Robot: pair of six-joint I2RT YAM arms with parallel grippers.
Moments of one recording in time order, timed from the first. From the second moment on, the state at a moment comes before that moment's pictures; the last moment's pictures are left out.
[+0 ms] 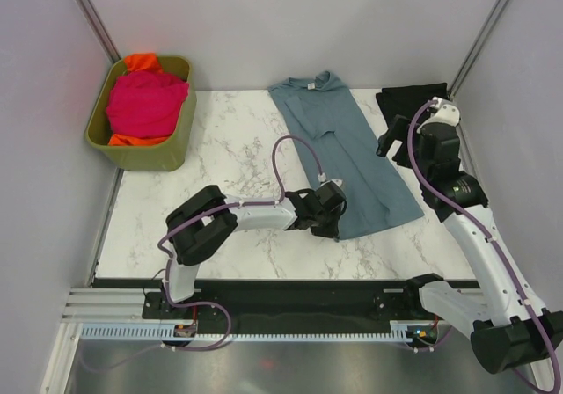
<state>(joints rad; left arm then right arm) -1.07 1.97 1.25 -0.22 0.03 -0.80 0.23 1.00 1.06 -0.46 0.23 0.43</state>
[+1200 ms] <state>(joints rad) -0.88 0.93 0.46 -0.46 -0.10 -0.91 0.65 0.75 0.31 -0.44 0.04 0.92</state>
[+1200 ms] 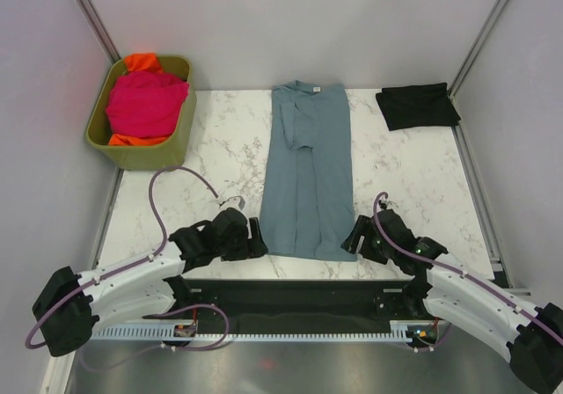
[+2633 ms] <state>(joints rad) -0.97 1.02 0.52 -0.33 -0.10 -0.90 0.72 0.67 0.40 -0.63 0.07 0.98</state>
